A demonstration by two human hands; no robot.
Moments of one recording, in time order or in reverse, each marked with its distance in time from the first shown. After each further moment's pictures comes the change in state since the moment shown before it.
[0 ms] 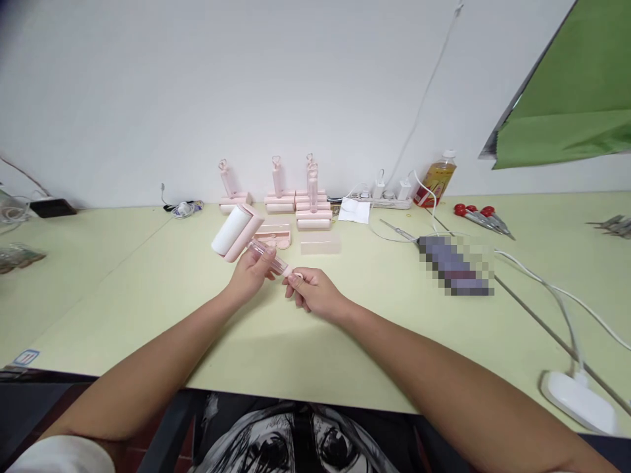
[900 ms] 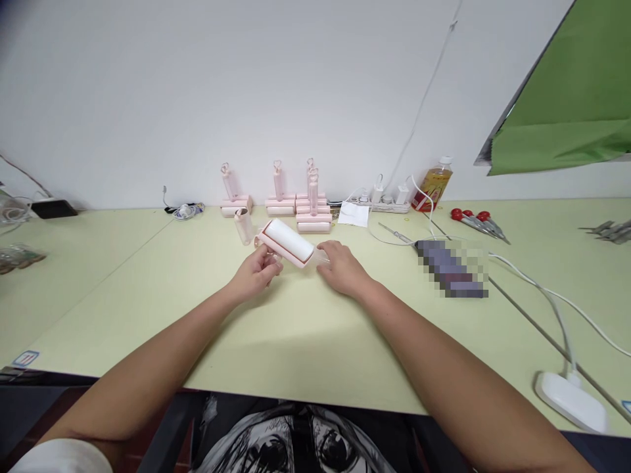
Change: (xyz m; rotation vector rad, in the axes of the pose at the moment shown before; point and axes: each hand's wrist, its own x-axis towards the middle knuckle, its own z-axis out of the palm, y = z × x) left_hand 0.007 -0.015 -0.012 0.182 -0.161 0.085; right_hand 0.017 -0.005 -0.069 -1.053 0.288 -0.138
